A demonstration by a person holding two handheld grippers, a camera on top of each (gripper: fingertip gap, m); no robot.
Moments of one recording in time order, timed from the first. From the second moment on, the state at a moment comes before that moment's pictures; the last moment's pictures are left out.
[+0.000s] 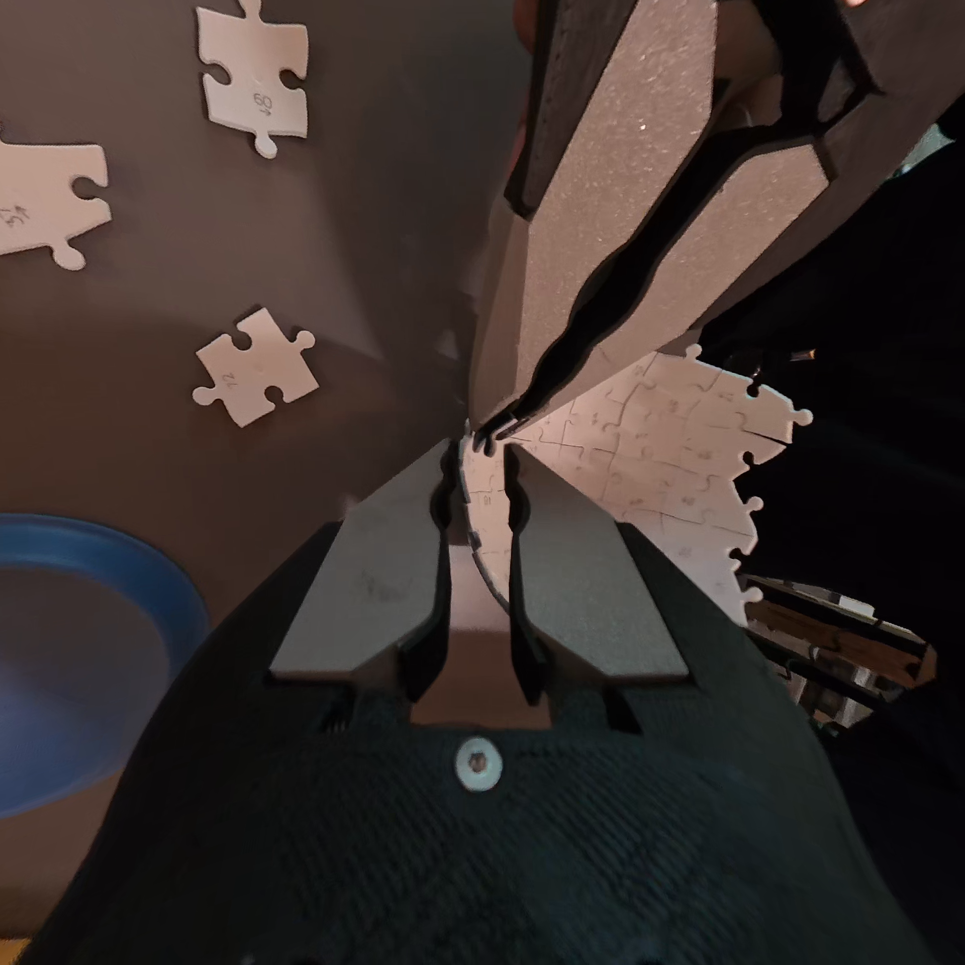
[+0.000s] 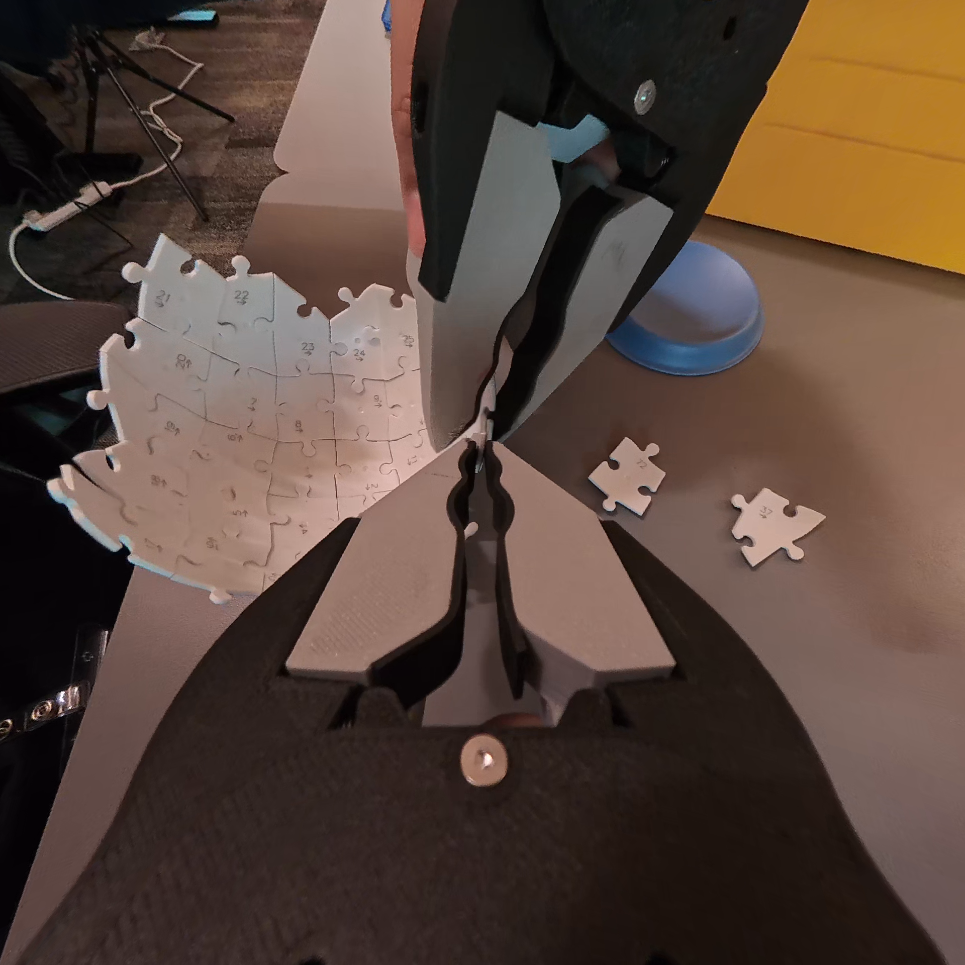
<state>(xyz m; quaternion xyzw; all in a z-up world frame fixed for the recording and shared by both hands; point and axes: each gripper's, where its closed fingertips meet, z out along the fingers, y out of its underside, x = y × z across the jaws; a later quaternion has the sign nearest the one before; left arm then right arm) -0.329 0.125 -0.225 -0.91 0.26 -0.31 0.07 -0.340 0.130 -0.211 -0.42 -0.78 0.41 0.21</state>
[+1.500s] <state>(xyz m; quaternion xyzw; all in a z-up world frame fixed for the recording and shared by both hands) -0.332 0.131 -0.221 -0.93 0.20 -0.29 0.14 -0.340 0.135 -0.205 -0.41 -0.79 0.40 0.24</state>
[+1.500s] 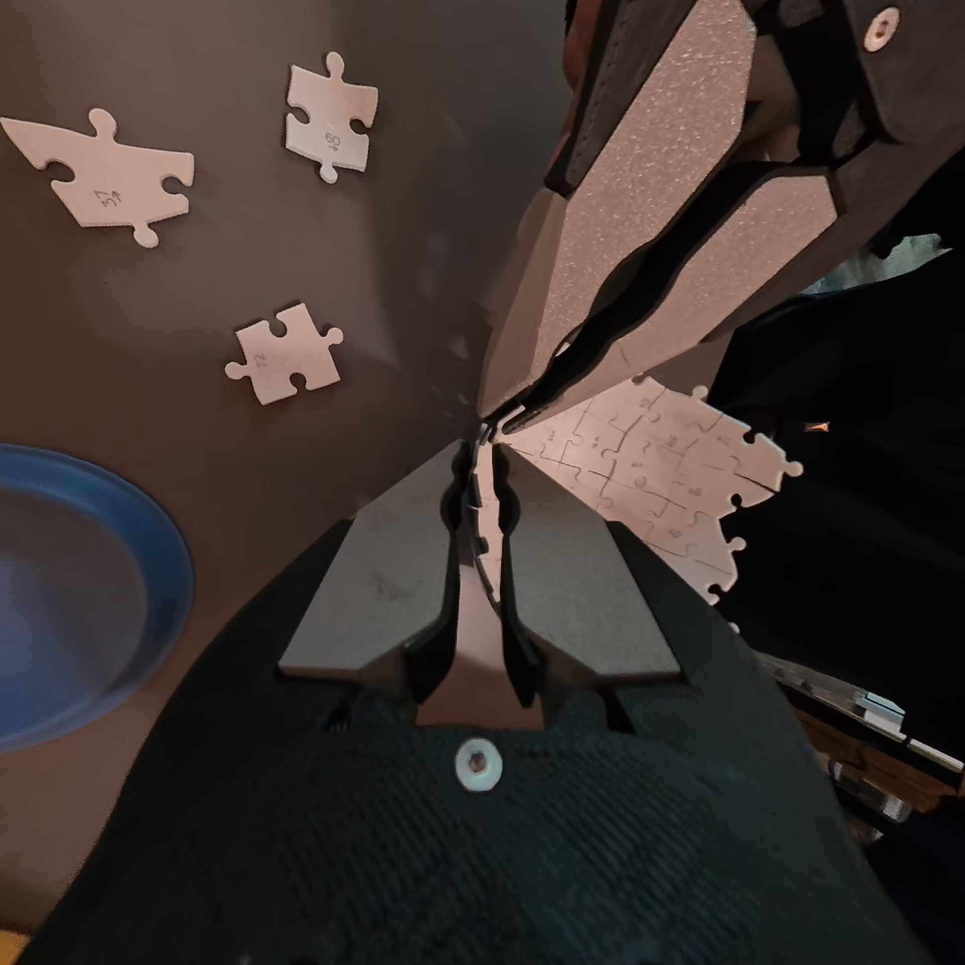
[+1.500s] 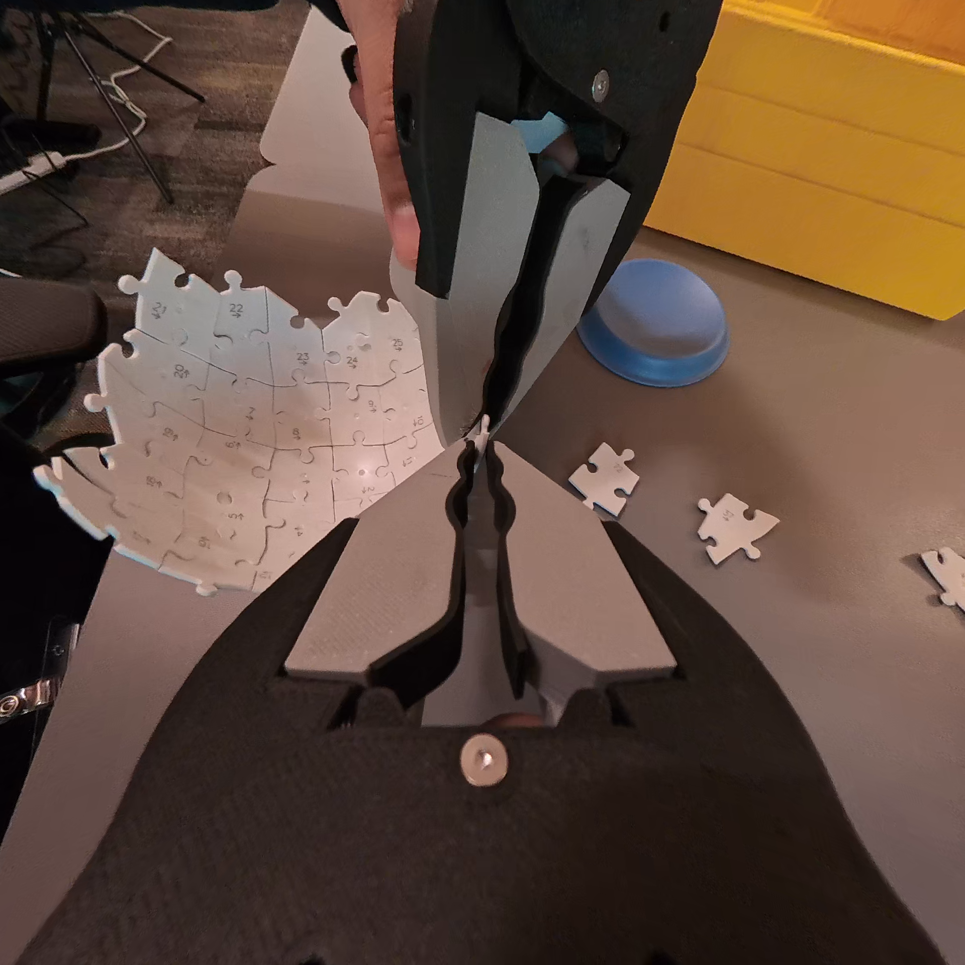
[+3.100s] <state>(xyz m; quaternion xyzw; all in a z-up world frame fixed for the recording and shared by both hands) -0.324 0.133 -0.211 -0.95 0.18 -0.18 0.19 -0.322 0.129 -0.221 -0.38 -0.86 0.32 0.06</state>
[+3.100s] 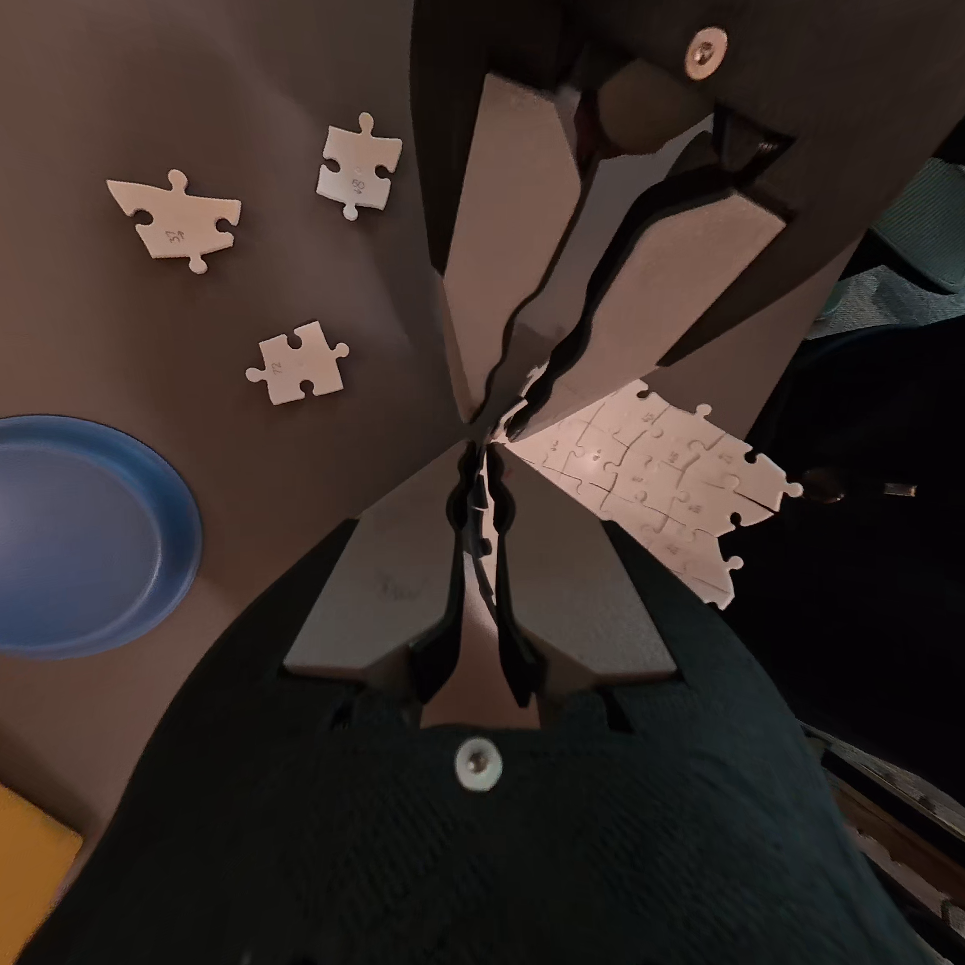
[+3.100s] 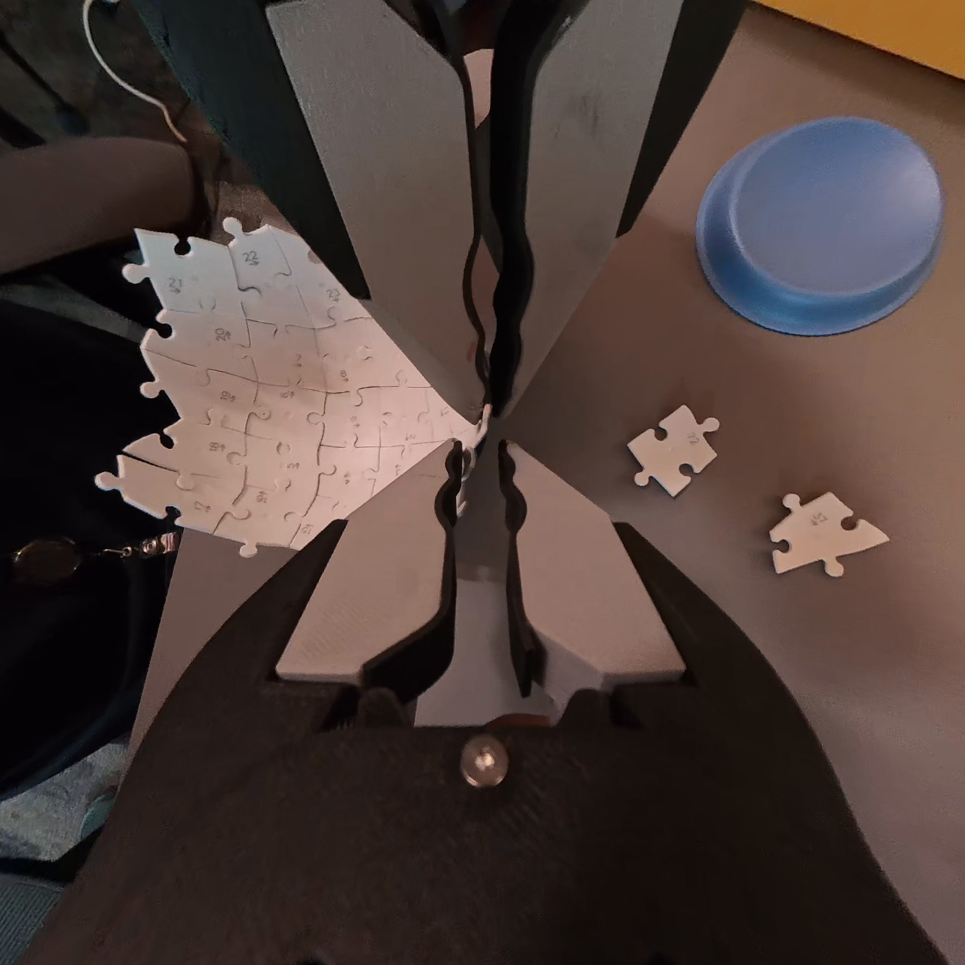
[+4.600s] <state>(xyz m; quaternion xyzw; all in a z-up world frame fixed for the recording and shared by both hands) -0.323 0.131 -0.207 -0.95 0.15 -0.19 0.20 -0.323 0.126 -0.215 -0.38 -0.84 0.39 0.02</state>
